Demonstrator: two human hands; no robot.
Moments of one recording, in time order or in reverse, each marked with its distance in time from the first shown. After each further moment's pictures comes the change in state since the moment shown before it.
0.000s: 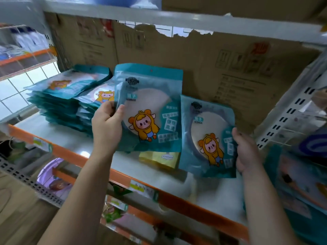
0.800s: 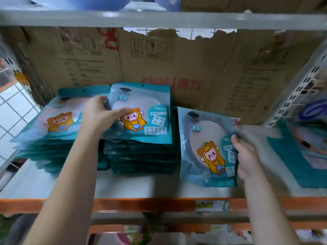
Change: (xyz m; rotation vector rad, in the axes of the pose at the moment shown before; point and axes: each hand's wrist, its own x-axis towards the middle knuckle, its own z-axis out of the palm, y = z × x) left_hand 0.203 -0.051 -0.079 0.324 -0.439 0.014; right_hand -0.058 0.055 0.156 0.153 0.327 0.029
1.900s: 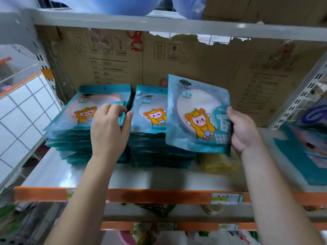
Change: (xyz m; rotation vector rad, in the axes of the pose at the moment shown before) left_hand -0.050 -0.054 -0.023 0.259 0.351 0.516; right_hand -0.035 -0.047 0.090 0.013 -0.116 -0.128
